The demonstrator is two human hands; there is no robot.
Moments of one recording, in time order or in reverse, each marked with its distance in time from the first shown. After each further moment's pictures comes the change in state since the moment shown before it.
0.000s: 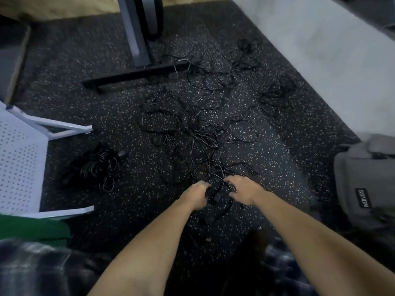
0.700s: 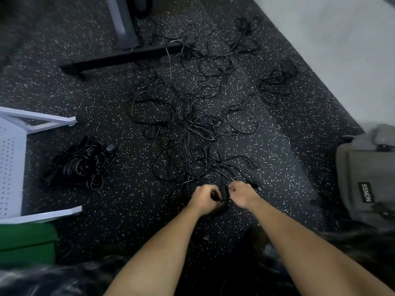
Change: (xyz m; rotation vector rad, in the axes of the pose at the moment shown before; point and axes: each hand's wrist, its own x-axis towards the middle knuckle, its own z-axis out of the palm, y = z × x) left_hand 0.021 0.013 0.044 -0.363 0.084 -0.045; right_hand 0.029 0.016 0.051 0.417 0.025 0.299
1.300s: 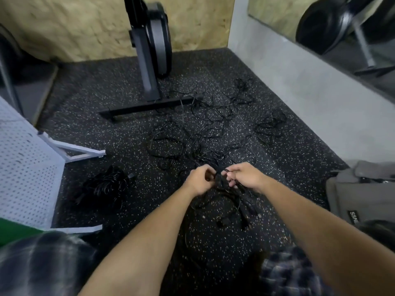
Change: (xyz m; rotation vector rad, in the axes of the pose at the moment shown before) left_hand -0.047 0.081 -0.135 -0.057 0.223 0.229; right_hand -0.095 -0.093 -0.122 0.390 0.058 -0.322
